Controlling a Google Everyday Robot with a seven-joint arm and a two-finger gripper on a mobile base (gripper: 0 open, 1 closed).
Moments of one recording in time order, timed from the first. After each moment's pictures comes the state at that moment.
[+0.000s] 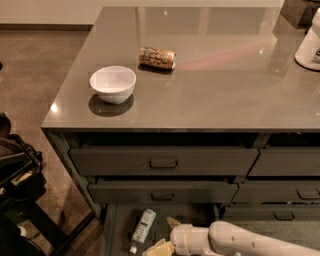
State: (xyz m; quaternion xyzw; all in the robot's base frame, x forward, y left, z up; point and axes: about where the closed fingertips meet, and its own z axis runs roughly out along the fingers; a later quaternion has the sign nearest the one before) arm 0.402 0.002 0.388 -0.33 0.80 0.39 0.33
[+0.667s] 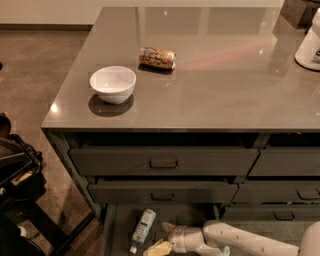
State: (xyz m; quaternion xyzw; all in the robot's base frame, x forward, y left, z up) arm 0.418 0.015 0.294 -0.31 0.78 0.45 0.30
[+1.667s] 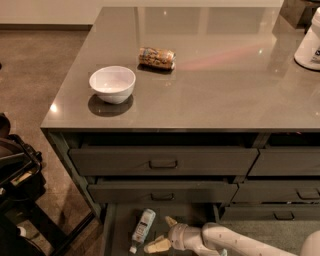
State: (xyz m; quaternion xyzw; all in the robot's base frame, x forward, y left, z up) arm 0.448 0.005 0.266 -0.31 0.79 0.40 0.35
